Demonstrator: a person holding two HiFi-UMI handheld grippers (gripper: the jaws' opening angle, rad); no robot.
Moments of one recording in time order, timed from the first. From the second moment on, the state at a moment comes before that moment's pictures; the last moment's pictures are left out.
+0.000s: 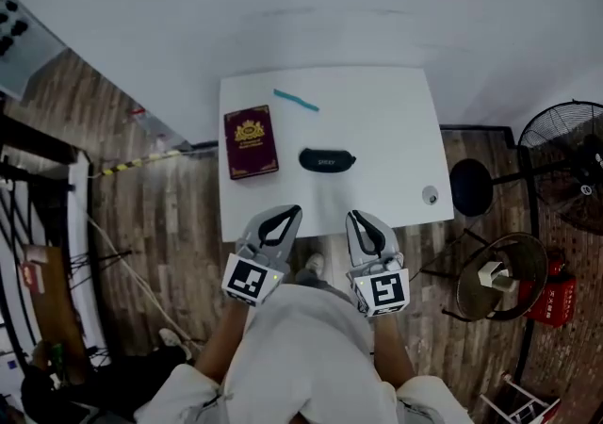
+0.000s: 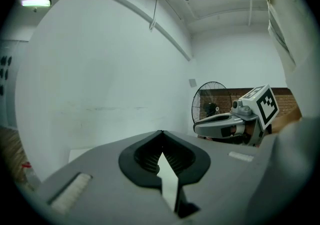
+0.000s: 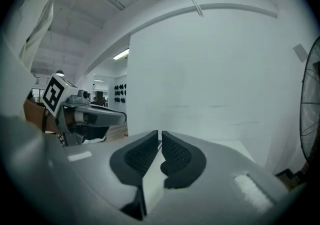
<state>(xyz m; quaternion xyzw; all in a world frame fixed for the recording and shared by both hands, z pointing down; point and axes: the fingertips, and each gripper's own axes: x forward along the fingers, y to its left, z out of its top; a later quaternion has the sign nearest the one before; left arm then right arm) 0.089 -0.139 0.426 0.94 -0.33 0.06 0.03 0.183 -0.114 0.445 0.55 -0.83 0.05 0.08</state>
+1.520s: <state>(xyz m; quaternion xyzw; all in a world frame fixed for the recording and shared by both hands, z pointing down) 0.110 -0.271 0.592 0.93 -0.27 0.15 0.21 0.169 -0.264 0.633 0.38 -0.84 0.08 0.39</state>
